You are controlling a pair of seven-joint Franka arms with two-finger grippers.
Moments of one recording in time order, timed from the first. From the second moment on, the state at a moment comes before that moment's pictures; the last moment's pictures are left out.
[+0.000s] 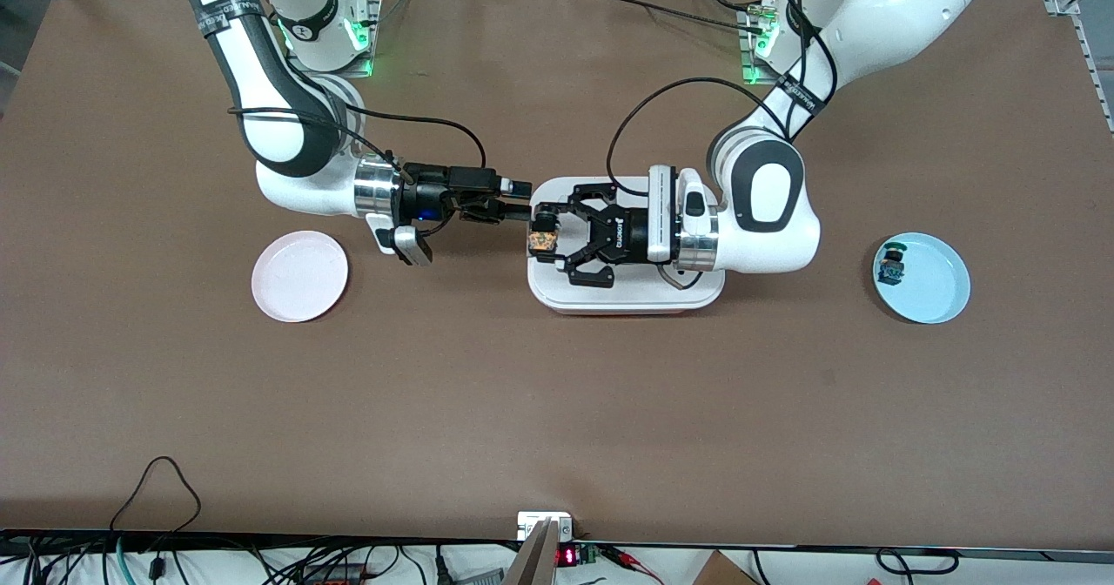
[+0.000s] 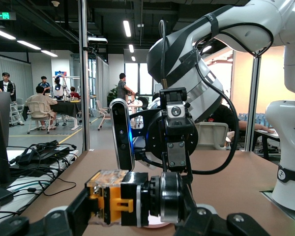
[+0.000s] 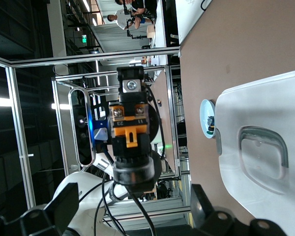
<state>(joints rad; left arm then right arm) 0.03 0.61 -0.62 -1.68 -1.59 2.16 2.26 0.53 0.30 -0.07 -1.98 1.89 2.01 -0.65</state>
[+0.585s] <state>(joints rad) 0.02 0.61 -0.62 -1.68 -1.59 2.18 2.26 0.53 0.30 -0.08 -1.98 1.93 2.01 -0.67</state>
